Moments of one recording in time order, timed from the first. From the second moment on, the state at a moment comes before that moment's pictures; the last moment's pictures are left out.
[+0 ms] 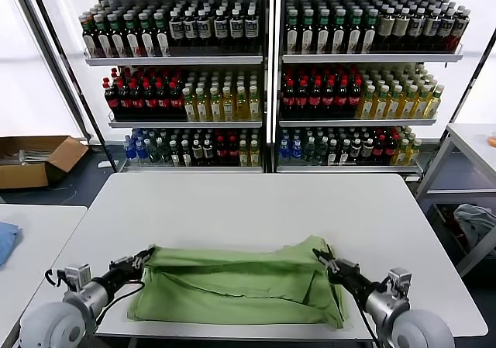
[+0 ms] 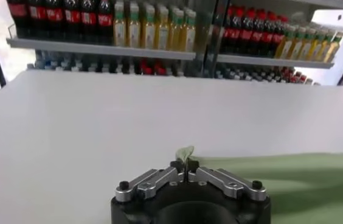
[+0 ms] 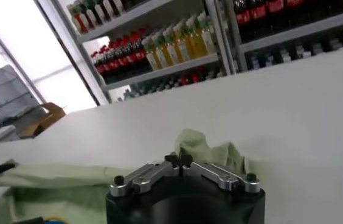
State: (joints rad) left arm 1.45 -0.91 -0.63 -1.95 -0.75 0.51 0.09; right arm -1.47 1.10 0.56 2.06 0.73 -0.52 -0.16
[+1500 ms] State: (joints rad) left arm 1.63 -1.20 -0.61 -2.10 -0.51 0.53 -0.18; right arm -1.68 1.17 0.80 2.18 0.54 -0.27 -0.21
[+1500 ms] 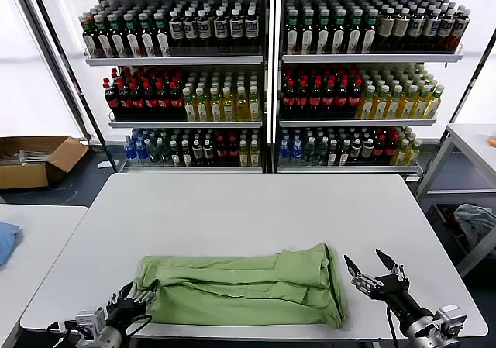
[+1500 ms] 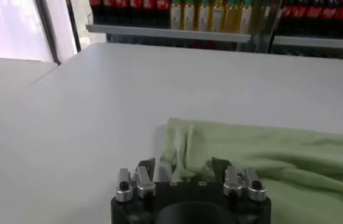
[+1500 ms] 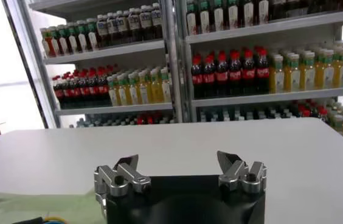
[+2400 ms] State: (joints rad) left arm 1.60 -1.14 -0.71 -2.06 -0.40 0.38 -0.14; right arm -1.66 1.16 0.79 2.19 0.54 -0.26 -0.20
